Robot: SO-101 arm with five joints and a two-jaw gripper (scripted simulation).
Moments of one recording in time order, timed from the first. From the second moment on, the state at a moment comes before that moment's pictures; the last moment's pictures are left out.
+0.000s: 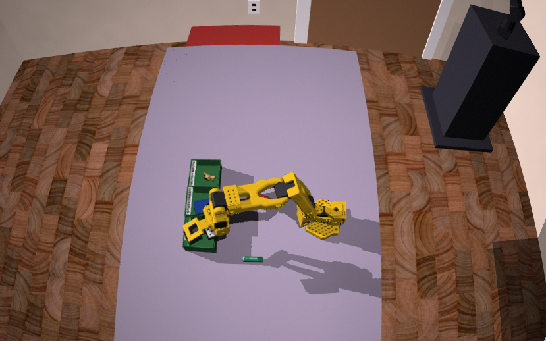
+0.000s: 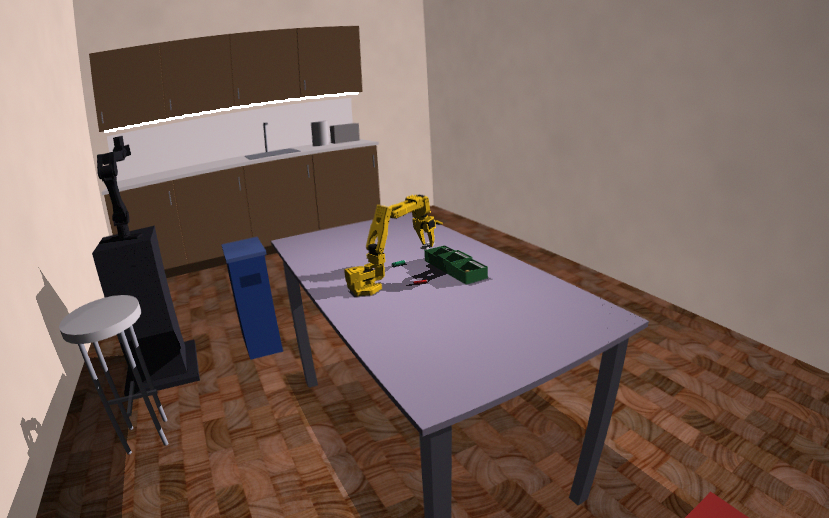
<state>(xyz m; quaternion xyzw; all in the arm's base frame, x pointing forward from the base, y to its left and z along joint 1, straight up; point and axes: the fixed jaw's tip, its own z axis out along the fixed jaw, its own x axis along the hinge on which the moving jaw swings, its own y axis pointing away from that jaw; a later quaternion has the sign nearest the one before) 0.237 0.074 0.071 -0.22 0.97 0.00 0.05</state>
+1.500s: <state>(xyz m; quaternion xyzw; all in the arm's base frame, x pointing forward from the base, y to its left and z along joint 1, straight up) 0.271 0.077 0.069 -0.13 0.99 0.01 0.10</state>
